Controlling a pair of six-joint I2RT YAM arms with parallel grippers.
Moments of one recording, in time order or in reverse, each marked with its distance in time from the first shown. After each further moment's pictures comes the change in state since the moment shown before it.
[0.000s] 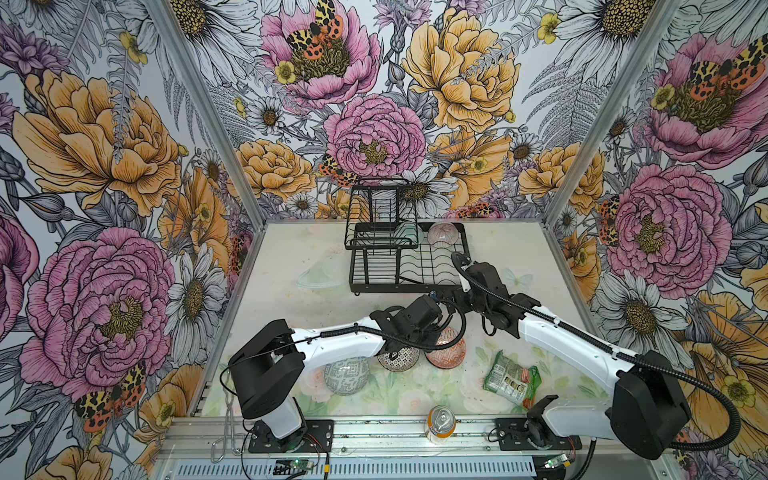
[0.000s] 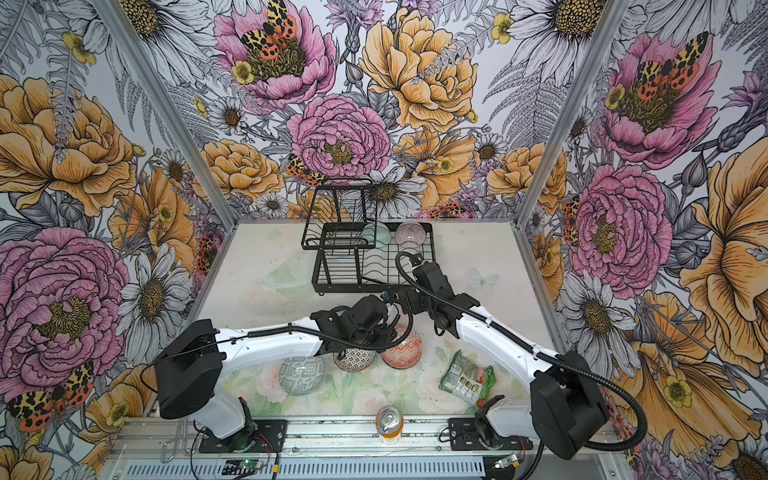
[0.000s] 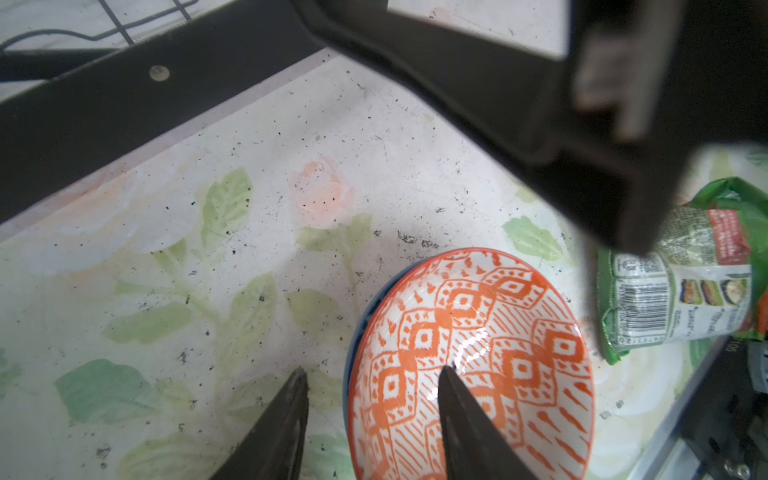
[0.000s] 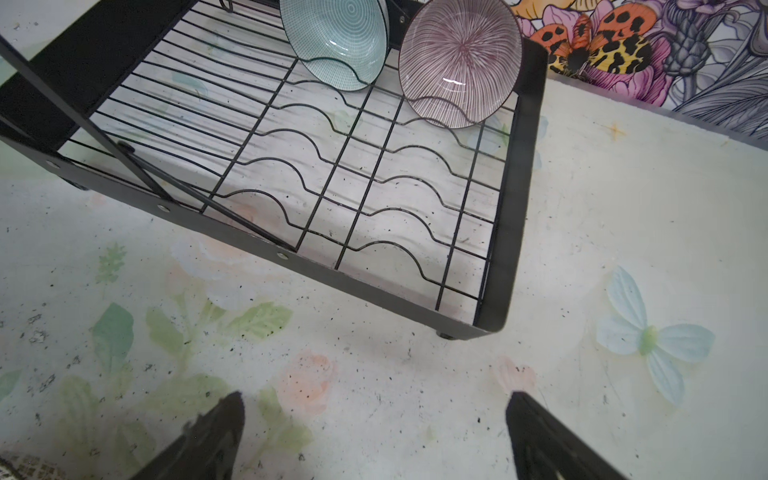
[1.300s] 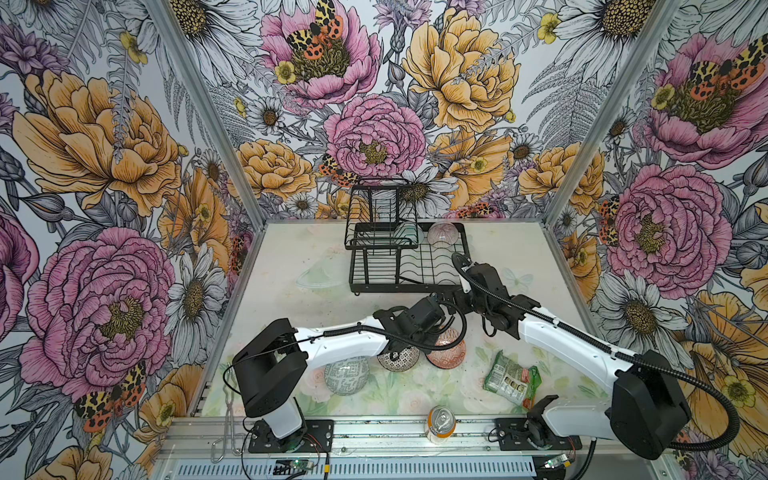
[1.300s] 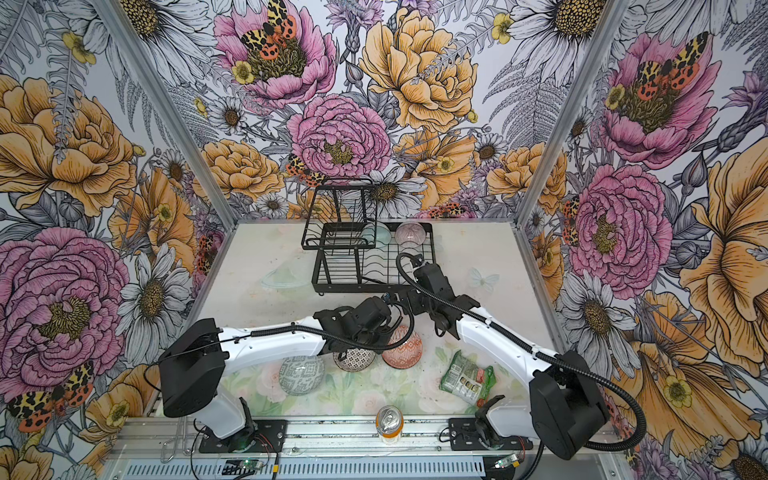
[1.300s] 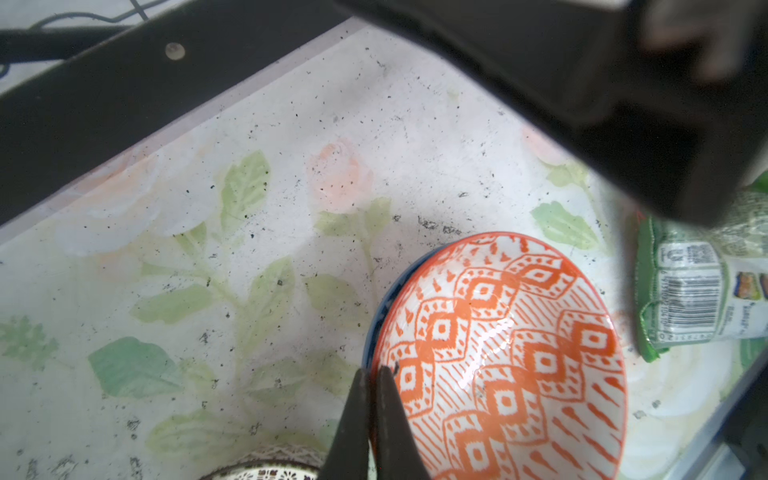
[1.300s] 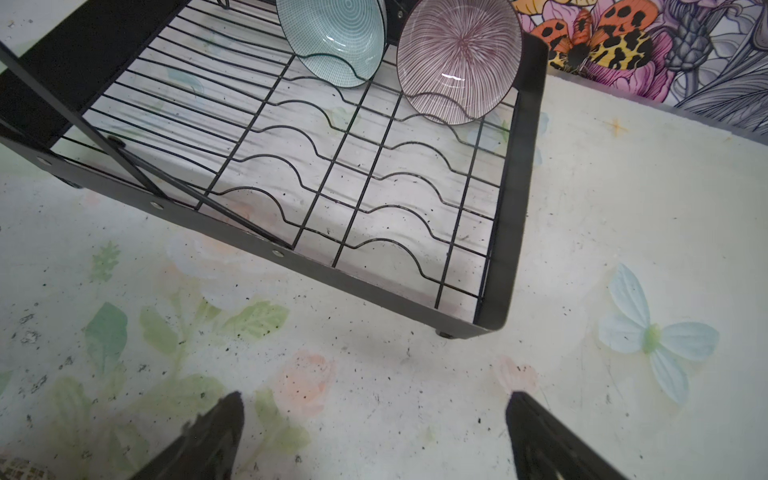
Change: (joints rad) left arm -0.011 0.013 0.035 -0.077 -0.043 0.003; right arm -0.011 0.000 -0.021 0.023 -0.004 0.000
